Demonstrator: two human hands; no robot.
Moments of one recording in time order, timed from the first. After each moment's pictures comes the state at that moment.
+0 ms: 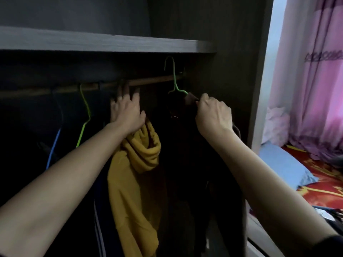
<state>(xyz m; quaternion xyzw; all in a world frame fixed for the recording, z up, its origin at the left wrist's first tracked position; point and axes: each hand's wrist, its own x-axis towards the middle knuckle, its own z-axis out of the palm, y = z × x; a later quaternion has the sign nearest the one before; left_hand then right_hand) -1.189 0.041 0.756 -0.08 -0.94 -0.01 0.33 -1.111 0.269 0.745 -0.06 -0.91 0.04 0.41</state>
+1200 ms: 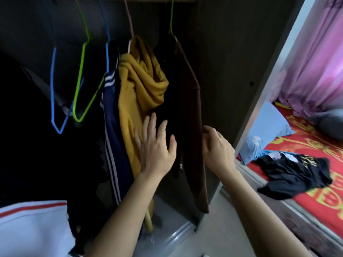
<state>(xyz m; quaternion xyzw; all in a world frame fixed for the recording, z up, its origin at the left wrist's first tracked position) -1.028 0.063 0.508 -0.13 -0.91 -0.23 0.33 -1.008 0.255 0.500 -0.06 -0.93 0.23 0.27</state>
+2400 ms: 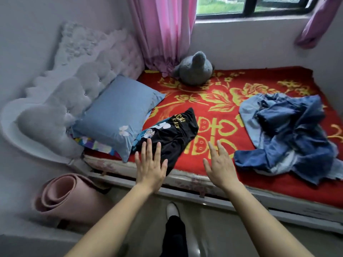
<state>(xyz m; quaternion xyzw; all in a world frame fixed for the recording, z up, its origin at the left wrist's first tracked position) -0.959 0.734 0.334 -0.45 -0.89 -0.09 0.02 -0.768 0.895 0.329 -0.42 -0.88 0.18 0.11</state>
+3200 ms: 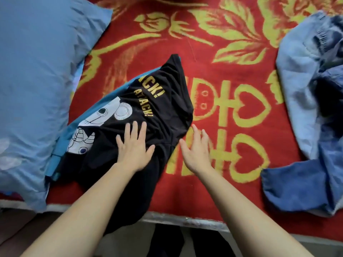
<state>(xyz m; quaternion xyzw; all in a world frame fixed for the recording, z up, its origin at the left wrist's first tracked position) -1.220 1.099 -0.011 -0.44 -0.86 0.08 -0.24 -1.044 1.196 0.000 -0.58 -0.69 0.43 0.00</state>
